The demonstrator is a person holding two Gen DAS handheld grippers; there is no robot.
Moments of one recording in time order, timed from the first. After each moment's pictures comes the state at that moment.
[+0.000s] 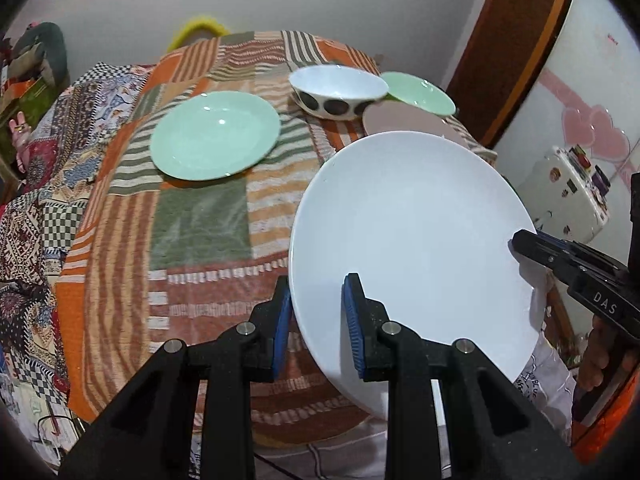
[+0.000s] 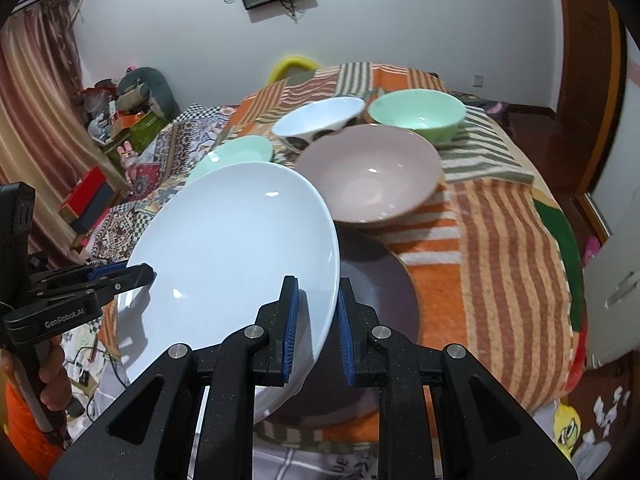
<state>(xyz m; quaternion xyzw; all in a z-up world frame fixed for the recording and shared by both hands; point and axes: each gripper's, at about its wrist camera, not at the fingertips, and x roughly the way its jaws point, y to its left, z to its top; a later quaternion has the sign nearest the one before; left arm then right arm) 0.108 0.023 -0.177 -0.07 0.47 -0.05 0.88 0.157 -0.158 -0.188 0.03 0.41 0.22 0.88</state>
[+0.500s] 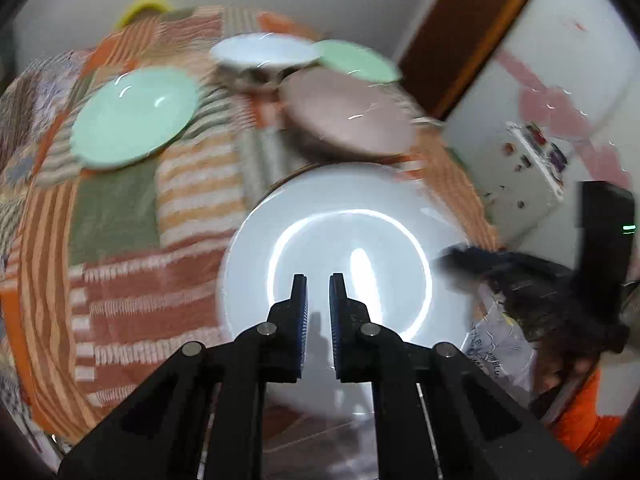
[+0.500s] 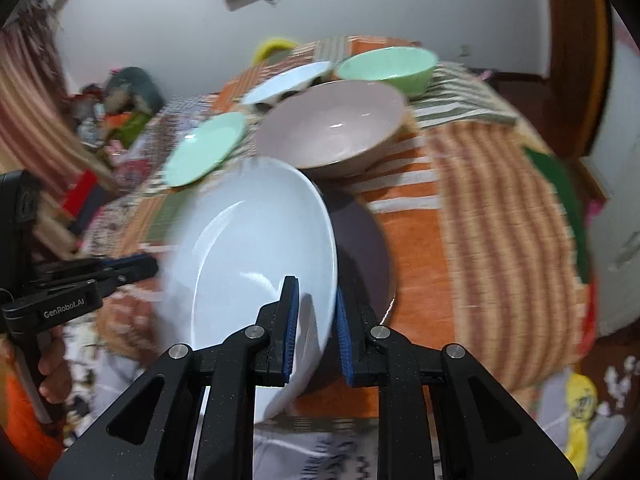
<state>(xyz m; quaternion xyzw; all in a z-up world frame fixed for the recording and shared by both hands) 0.116 -0.024 -0.183 -0.06 0.48 -0.15 0.86 0.151 -0.173 -0.217 0.06 0.46 0.22 0.86</state>
